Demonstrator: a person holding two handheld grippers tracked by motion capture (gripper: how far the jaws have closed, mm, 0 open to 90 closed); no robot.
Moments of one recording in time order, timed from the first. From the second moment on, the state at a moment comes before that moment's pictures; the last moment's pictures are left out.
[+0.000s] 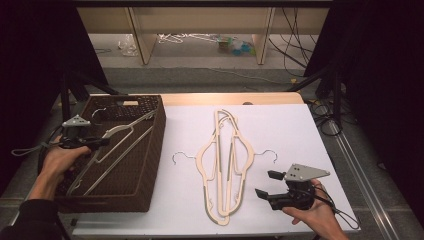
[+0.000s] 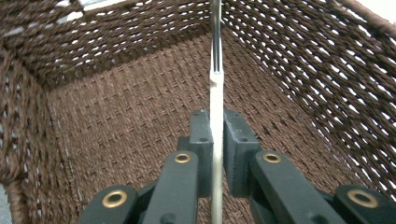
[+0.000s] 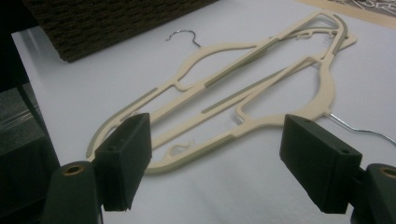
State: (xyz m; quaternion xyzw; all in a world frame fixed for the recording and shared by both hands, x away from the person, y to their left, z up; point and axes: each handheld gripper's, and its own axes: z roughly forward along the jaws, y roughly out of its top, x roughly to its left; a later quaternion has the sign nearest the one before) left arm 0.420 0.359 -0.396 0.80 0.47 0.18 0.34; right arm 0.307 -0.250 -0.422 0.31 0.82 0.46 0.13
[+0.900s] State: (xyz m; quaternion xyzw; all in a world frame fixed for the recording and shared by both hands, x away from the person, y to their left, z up) left arm 0.401 0.377 -0.384 0.71 0.58 0.23 0.32; right arm 0.307 -0.249 -0.426 0.31 0.83 0.45 0.12
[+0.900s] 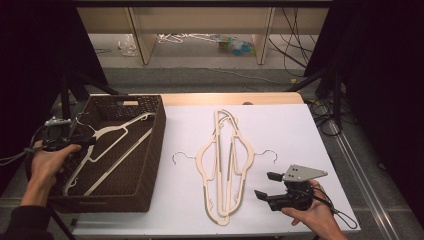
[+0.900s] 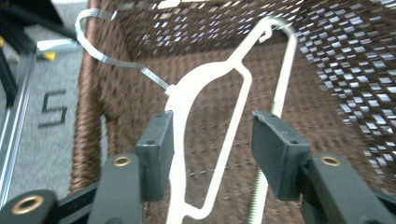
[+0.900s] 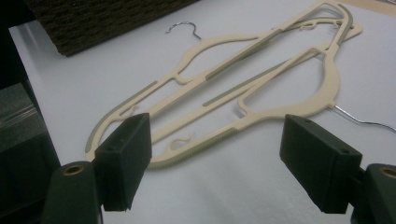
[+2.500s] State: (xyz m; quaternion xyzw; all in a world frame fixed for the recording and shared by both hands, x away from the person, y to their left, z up) left arm 0.290 0.143 -0.418 0.77 0.32 0.18 0.51; right arm 0.307 -0.255 -0.432 0.35 0.80 0.47 0.14
